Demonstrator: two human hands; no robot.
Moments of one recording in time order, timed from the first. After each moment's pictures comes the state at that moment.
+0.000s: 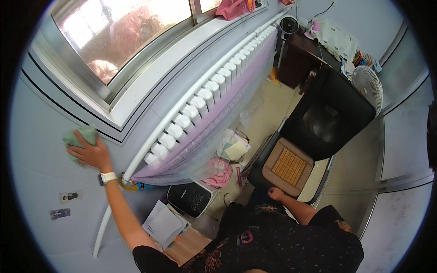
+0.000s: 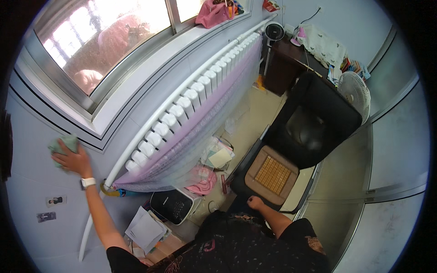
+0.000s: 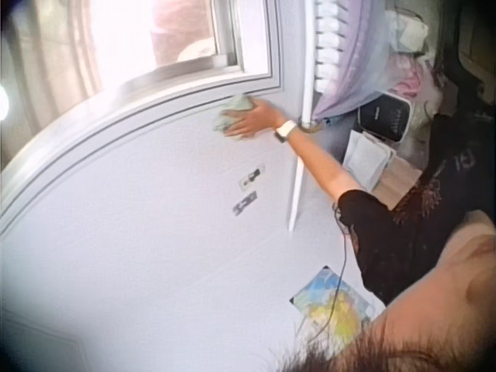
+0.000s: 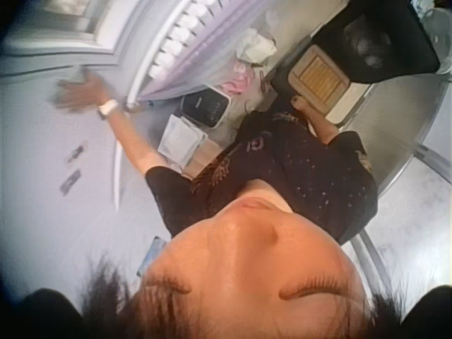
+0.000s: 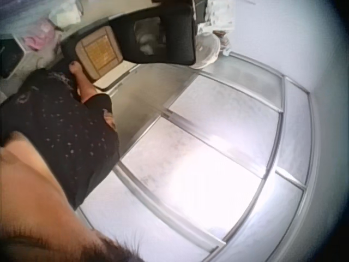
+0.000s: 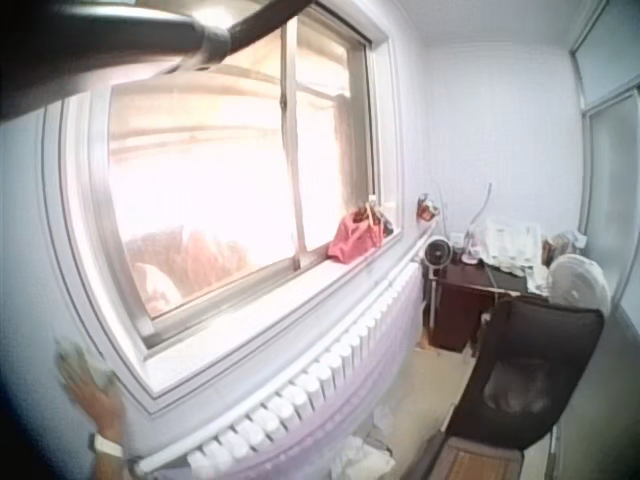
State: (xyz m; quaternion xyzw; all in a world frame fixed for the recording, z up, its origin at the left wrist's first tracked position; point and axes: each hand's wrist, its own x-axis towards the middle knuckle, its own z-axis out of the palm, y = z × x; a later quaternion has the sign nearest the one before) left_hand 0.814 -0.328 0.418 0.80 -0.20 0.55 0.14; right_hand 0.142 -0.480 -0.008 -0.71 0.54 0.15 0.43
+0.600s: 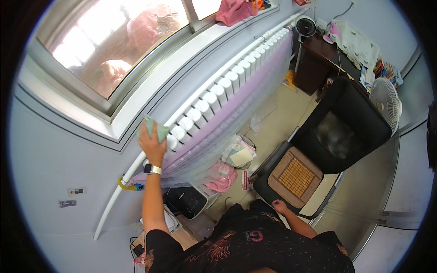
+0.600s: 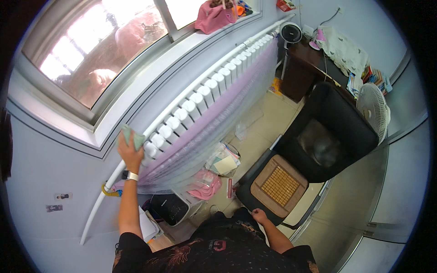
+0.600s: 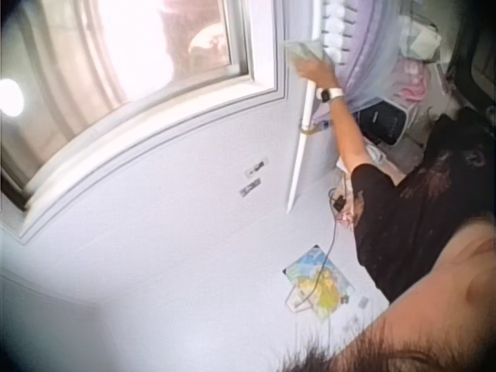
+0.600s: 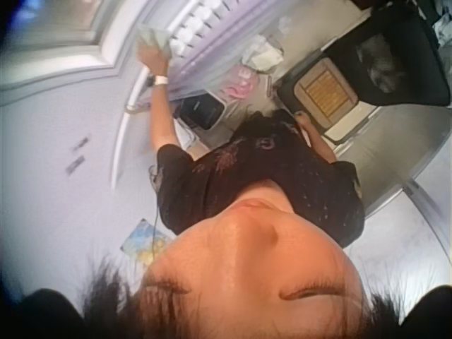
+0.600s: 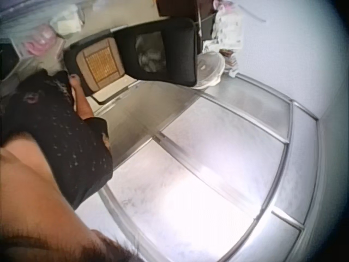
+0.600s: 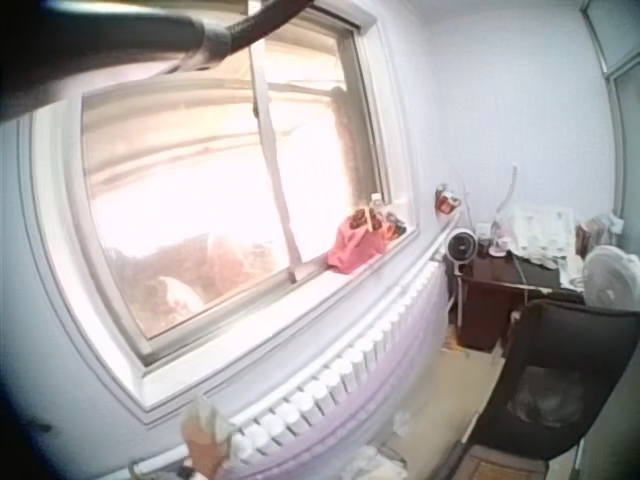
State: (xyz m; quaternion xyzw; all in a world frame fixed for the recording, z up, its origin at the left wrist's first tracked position) left_hand 0.688 -0.487 0.318 0.81 -0.46 0.33 0.14; right_hand 0.089 -0.533 -0.018 -0.57 0.61 0.07 0.55
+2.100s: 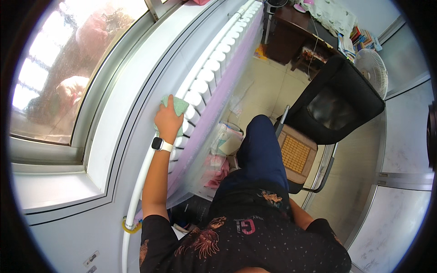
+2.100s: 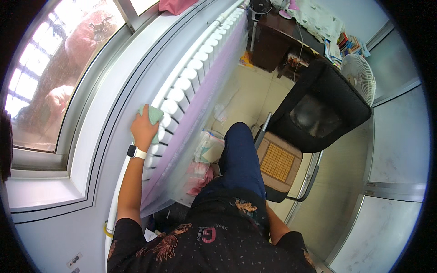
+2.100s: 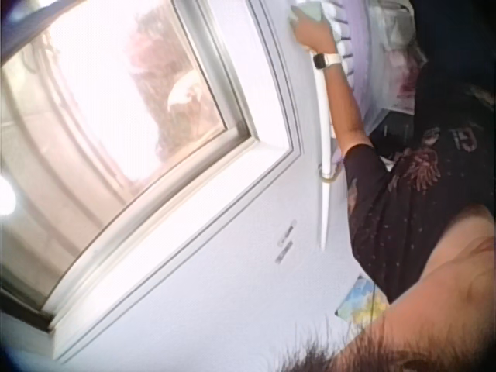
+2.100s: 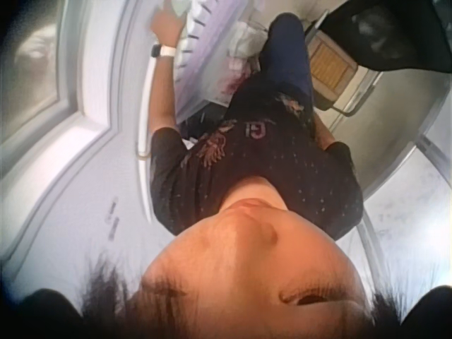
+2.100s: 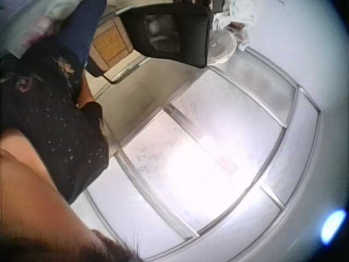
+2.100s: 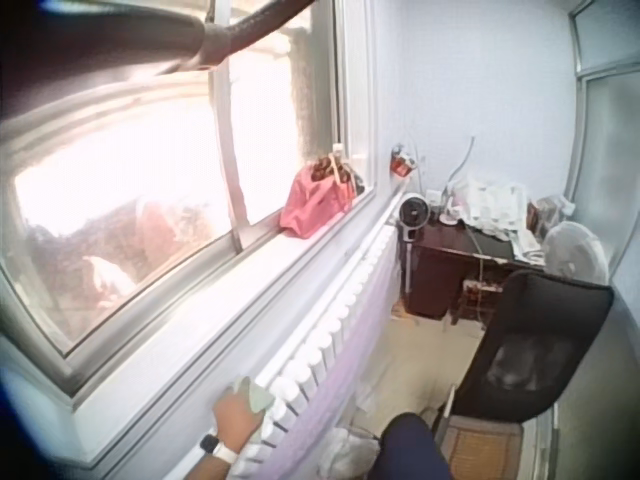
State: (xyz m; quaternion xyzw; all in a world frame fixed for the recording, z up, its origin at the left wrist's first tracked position) left_hand 0.724 -0.701 0.265 0.83 -0.54 0.06 0.13; right_hand 0.113 -0.503 -0.043 -0.45 0.69 0.01 0.57
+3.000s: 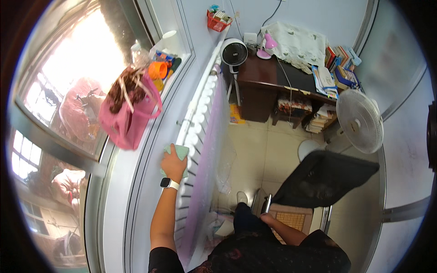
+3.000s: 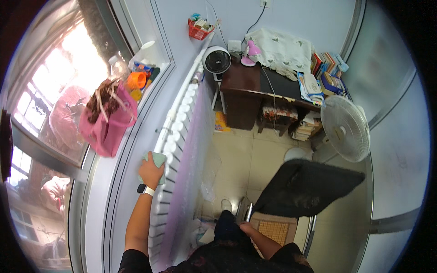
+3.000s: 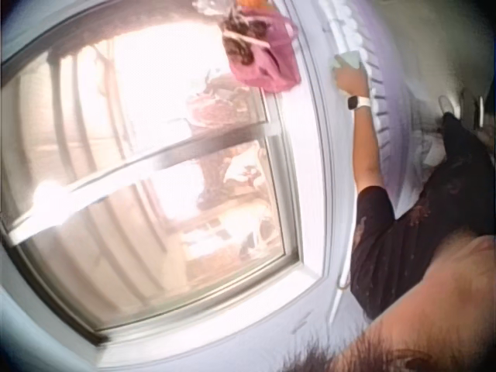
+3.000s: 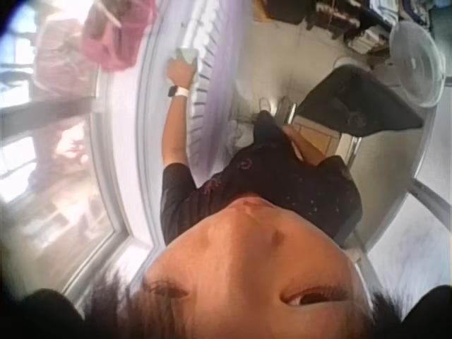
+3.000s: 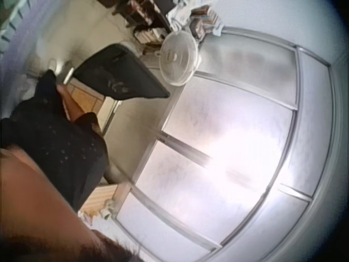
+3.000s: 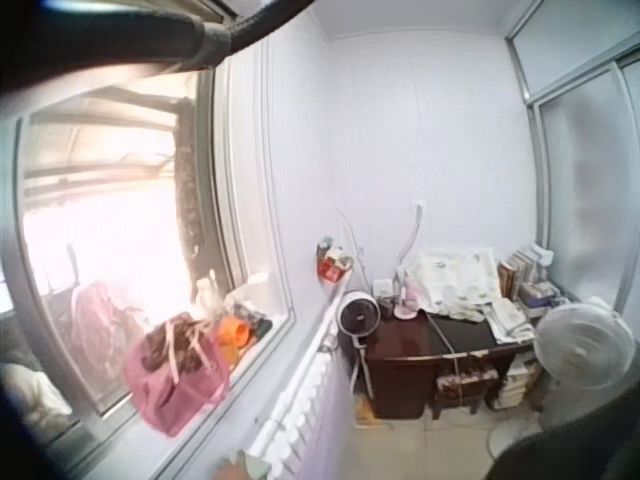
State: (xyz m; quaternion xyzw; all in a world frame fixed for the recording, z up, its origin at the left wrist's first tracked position) left_hand 0.646 -1.145 0.261 0.81 -0.57 0.08 0.11; right_hand 0.224 -0.920 -0.040 -0.27 0.71 -0.04 0.64
